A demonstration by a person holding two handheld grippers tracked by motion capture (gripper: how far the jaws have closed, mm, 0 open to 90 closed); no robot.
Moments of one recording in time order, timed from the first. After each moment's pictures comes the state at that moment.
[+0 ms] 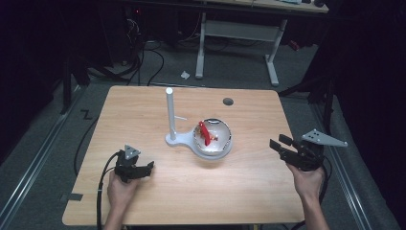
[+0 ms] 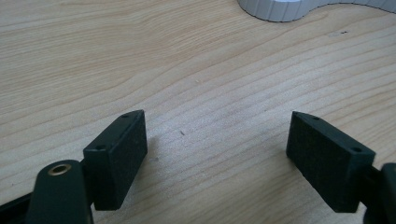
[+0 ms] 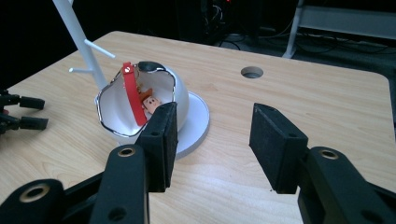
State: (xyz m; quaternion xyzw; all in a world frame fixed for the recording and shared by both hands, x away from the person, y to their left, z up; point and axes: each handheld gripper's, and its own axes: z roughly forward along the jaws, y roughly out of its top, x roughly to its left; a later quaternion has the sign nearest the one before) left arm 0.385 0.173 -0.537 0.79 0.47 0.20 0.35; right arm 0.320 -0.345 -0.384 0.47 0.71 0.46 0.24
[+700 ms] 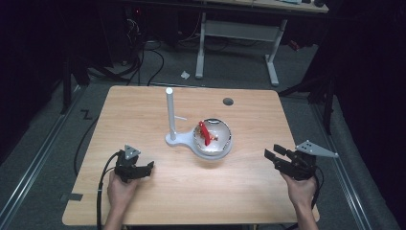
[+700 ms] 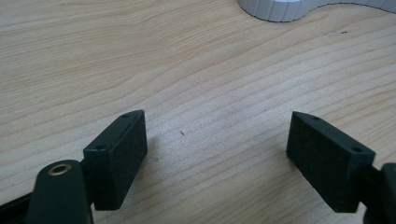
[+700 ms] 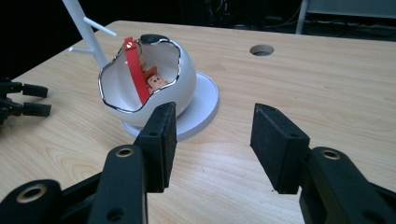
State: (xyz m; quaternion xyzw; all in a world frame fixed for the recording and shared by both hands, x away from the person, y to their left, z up) left arm 0.385 0.173 -0.537 0.79 0.47 0.20 0.35; right arm 0.312 -0.340 -0.422 0.48 0.71 0.47 0.22
